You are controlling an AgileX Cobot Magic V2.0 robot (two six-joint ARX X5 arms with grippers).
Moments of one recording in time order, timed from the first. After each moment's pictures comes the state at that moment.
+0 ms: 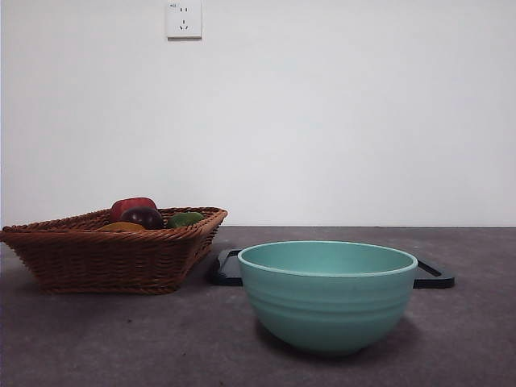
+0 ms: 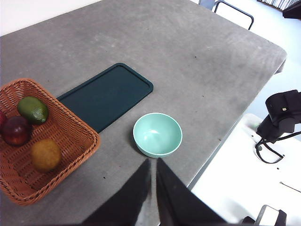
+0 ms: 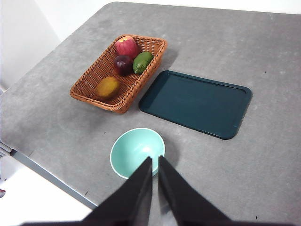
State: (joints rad) left arm -0.61 0.76 1.55 -1.31 0.29 0.06; right arm 0.60 0.54 1.32 -1.26 -0.05 0.27
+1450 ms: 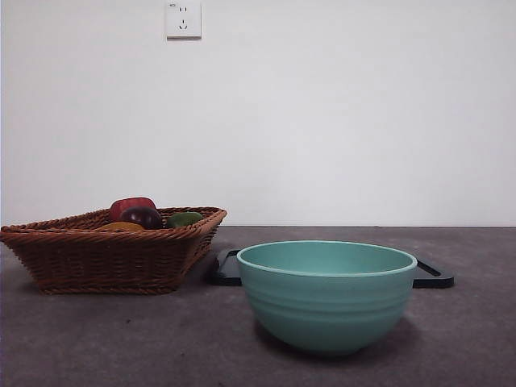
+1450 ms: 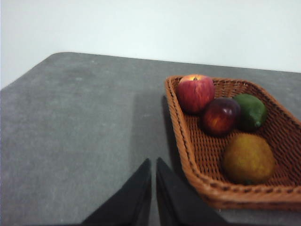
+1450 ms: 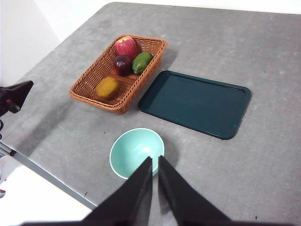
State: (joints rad) left arm -0.05 0.04 0.05 -0.13 -0.01 -0.09; right arm 0.60 0.54 1.32 -1.26 -0.05 0.27
